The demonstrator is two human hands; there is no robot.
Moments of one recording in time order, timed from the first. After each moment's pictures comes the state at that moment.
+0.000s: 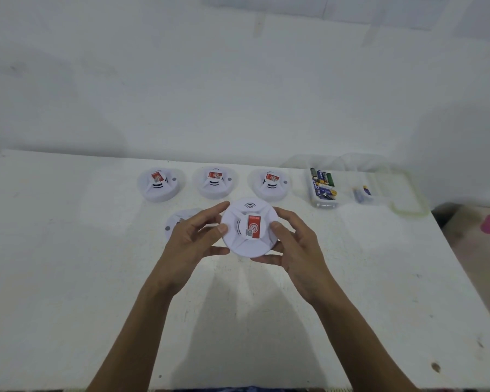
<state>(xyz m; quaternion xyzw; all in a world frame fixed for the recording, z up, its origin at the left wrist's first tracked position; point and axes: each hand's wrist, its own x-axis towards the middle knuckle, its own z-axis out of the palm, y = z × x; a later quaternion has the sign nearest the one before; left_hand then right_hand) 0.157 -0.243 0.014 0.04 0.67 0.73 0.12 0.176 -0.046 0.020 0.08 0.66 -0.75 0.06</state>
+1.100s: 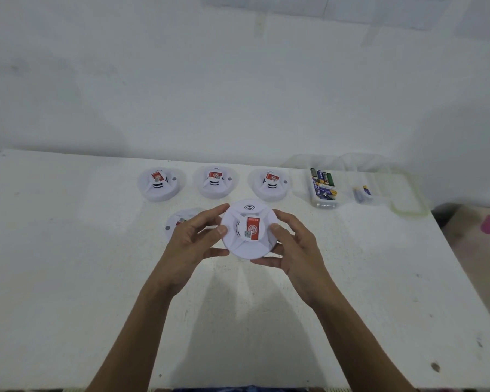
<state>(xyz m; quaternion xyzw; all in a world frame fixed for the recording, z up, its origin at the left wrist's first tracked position) 0.157 -0.244 0.011 0.04 0.68 0.73 0.11 0.178 -0.046 0.015 0.10 0.65 -0.75 0.06</state>
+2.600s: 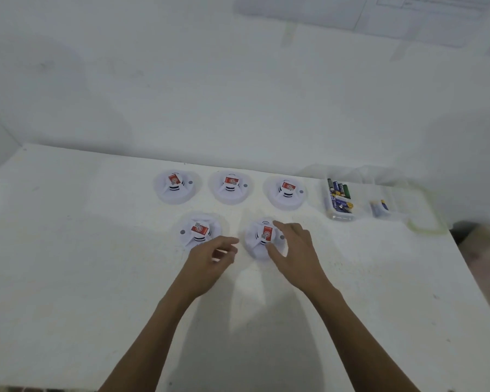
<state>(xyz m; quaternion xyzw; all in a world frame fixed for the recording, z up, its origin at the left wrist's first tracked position) 0.143 -0.259 -0.056 0.05 0.84 0.53 0.08 0.133 -0.046 -0.041 -0.02 0.95 -0.30 0.01</state>
